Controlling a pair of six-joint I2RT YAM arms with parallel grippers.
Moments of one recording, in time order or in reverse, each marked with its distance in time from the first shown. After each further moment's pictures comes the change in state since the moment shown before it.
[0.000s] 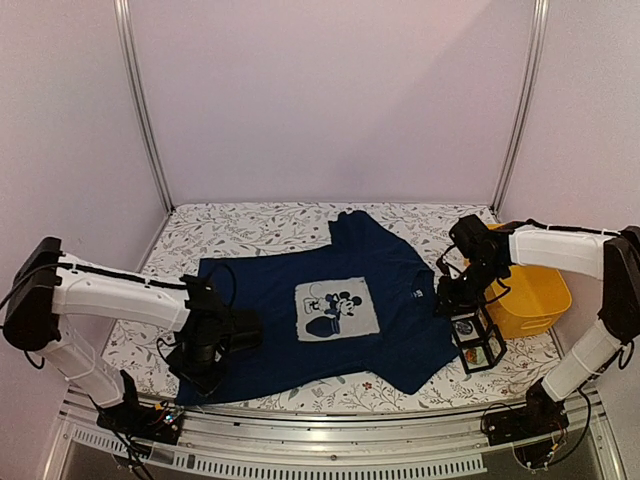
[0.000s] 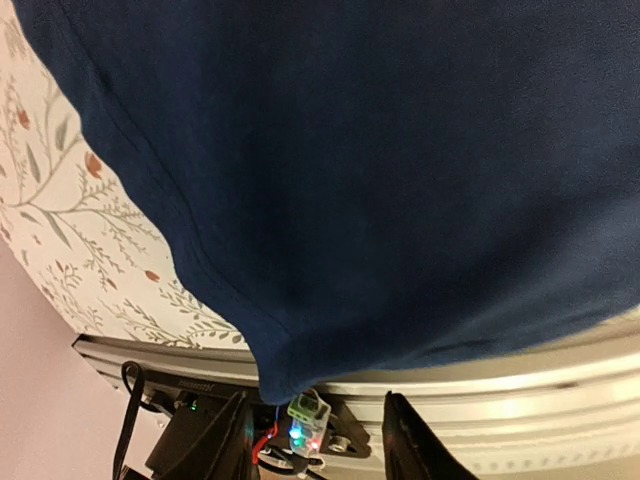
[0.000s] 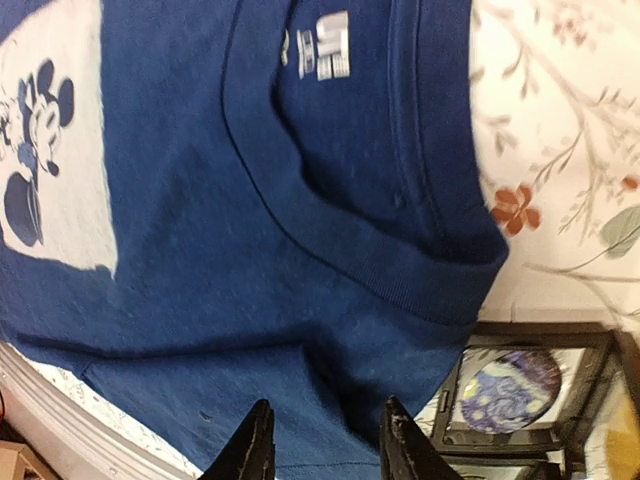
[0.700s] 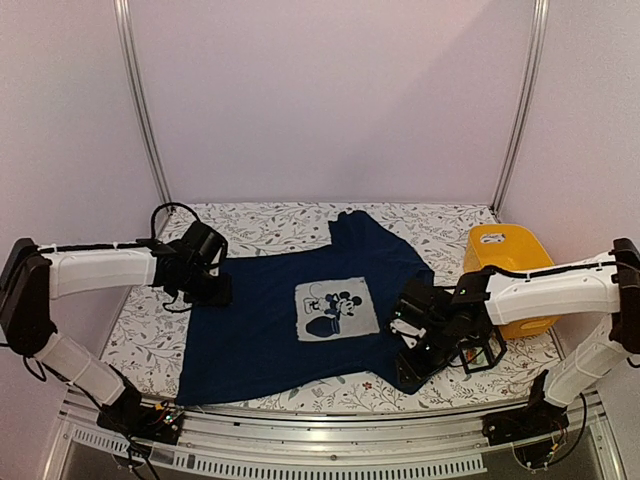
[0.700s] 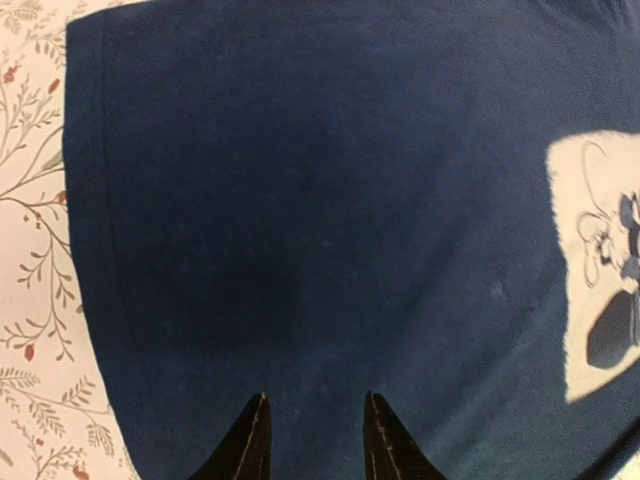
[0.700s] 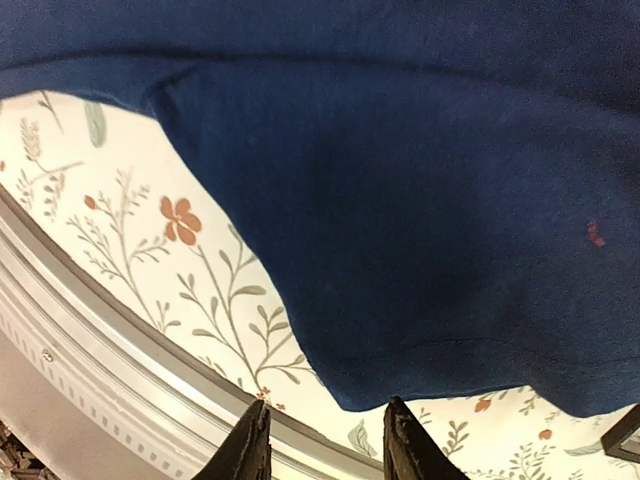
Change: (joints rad) left arm 0.538 -0.109 0.010 0.750 -0.027 0.230; right arm 0.605 -0.054 -0.068 -0.001 0.094 0.168
